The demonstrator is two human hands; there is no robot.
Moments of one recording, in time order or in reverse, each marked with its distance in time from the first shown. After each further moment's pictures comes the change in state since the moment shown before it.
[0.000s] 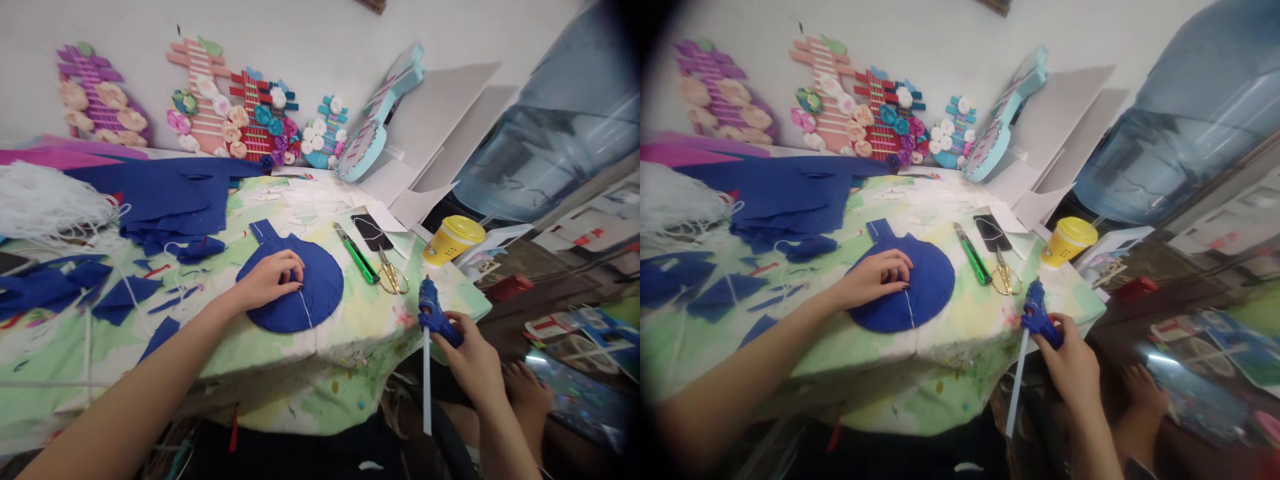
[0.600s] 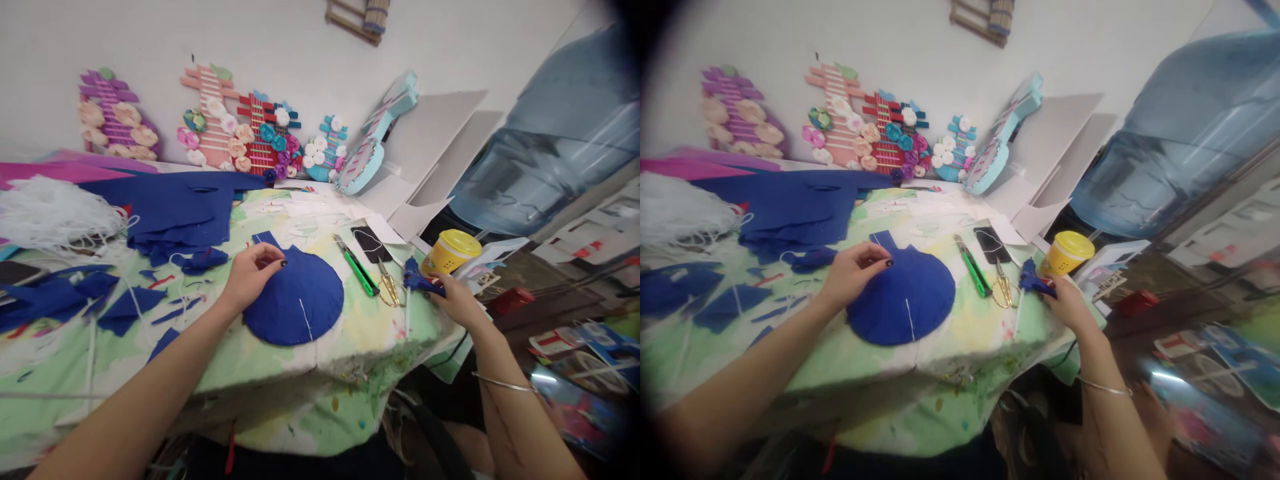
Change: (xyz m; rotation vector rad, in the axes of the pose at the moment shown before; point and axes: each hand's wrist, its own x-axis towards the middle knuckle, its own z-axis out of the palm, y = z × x) left_hand 0.001 -0.004 -0.013 -0.250 0.585 -0.248; right_hand 0.138 0.023 0.009 -0.112 -0.070 -0.370
